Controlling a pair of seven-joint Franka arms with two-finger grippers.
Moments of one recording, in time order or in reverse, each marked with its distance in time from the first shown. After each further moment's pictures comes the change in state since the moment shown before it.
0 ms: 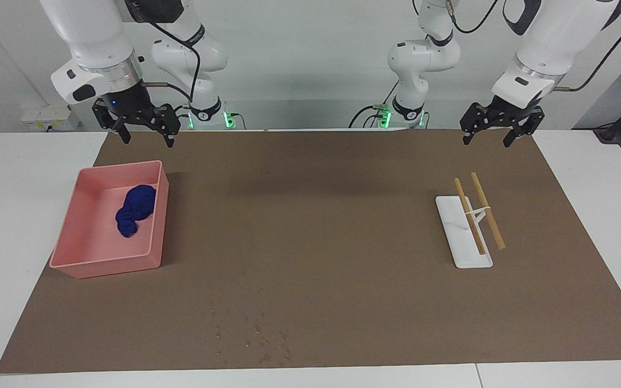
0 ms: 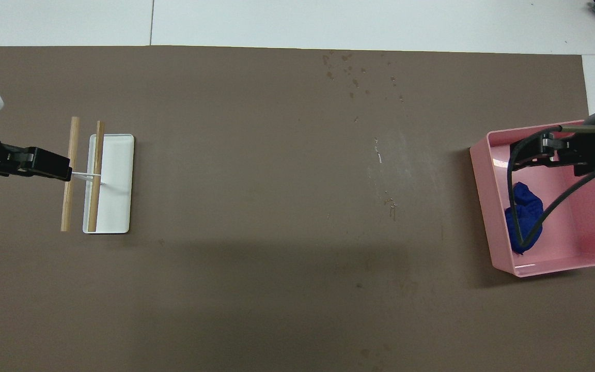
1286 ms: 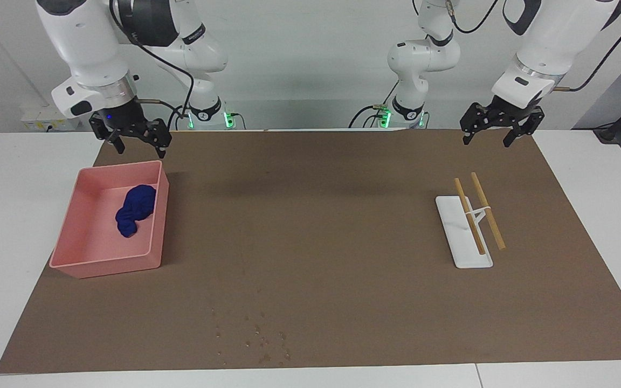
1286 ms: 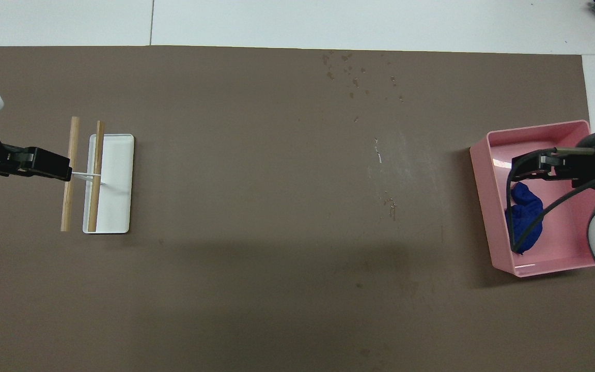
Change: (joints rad) left arm 0.000 0.000 0.000 0.000 0.000 0.000 0.000; right arm -0.022 -0.077 0.016 -0.171 -0.010 0.144 0.024
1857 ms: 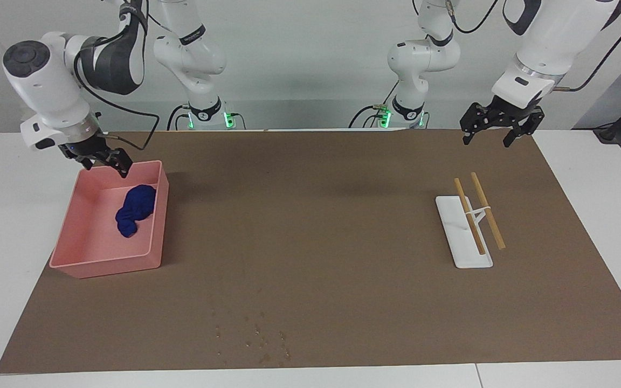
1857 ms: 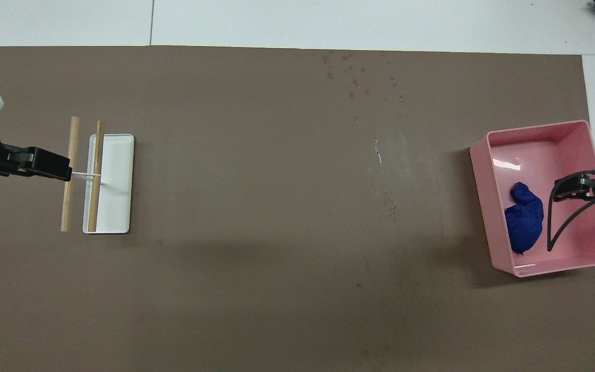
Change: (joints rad) left arm 0.000 0.000 0.000 0.000 0.000 0.000 0.000; right arm -0.223 -0.032 -0.018 -0.249 -0.043 0.159 -0.156
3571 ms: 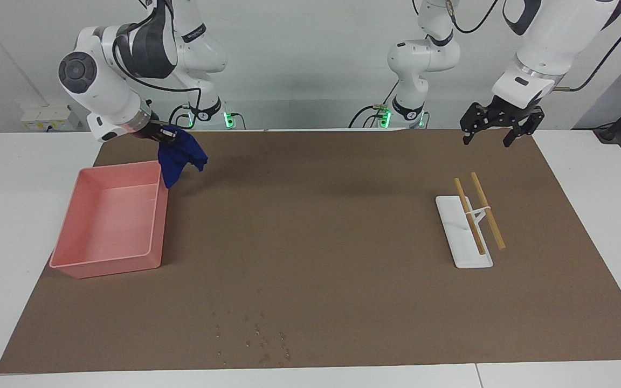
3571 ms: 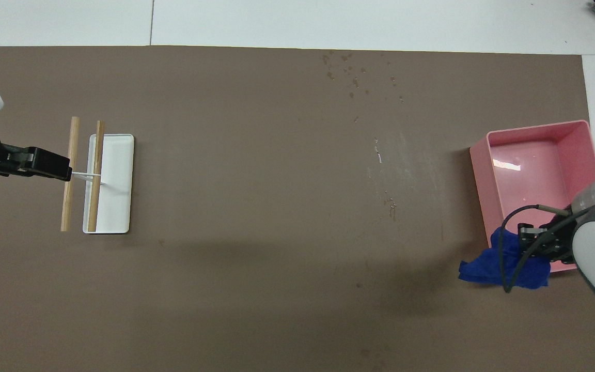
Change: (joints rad) left arm 0.000 0.000 0.000 0.000 0.000 0.000 0.000; right arm 0.107 -0.059 -0.017 -0.089 0.092 -0.275 0.150
